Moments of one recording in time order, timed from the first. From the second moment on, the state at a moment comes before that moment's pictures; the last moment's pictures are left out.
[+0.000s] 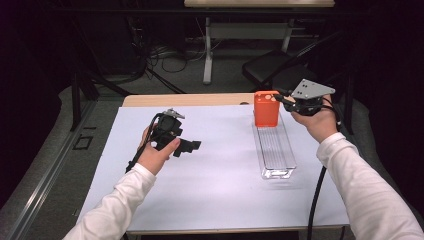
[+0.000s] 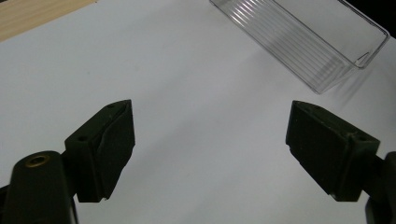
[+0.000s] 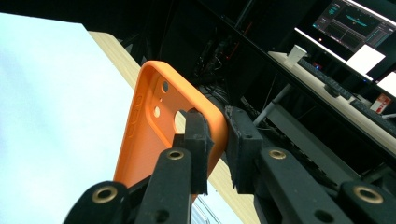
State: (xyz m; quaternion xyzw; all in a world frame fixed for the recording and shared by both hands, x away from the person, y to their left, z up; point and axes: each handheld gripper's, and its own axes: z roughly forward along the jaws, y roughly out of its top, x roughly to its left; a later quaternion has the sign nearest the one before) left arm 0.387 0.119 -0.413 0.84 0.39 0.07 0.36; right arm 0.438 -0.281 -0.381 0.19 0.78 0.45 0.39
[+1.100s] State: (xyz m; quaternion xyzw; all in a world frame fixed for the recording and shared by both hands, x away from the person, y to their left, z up) left arm 0.389 0.120 -0.413 0.84 0.39 0.08 0.35; right arm 0.470 -0.285 -0.406 0.19 0.78 0.42 0.42
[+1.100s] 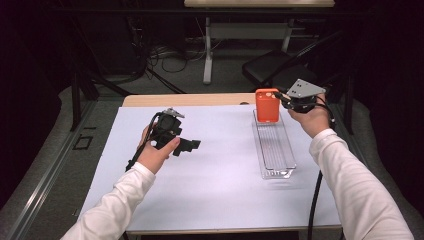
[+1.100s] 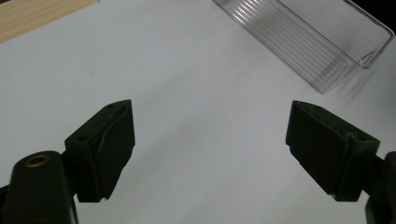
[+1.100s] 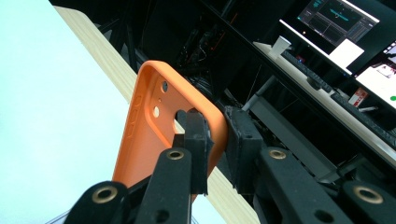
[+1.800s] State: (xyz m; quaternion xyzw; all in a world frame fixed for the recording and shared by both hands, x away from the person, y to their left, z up) left arm 0.387 0.125 -0.415 0.85 0.40 0.08 0.35; right arm 0.482 -0.283 -0.434 0.17 0.77 0.41 0.45
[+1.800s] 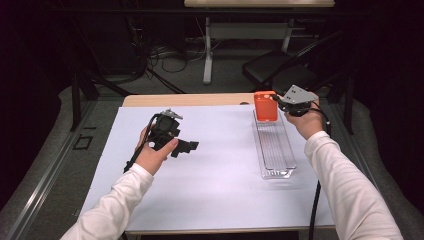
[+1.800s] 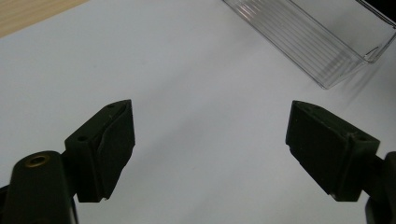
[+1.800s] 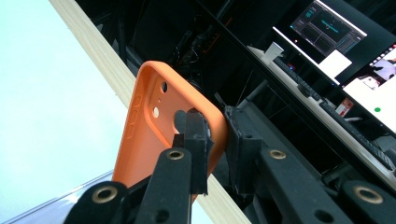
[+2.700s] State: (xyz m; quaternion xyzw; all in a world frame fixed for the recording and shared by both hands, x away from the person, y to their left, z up) left arm 0.387 0.129 -0.420 0.85 0.40 0.08 0.34; right arm 0.489 -0.280 -0.465 0.18 0.76 0.40 0.48
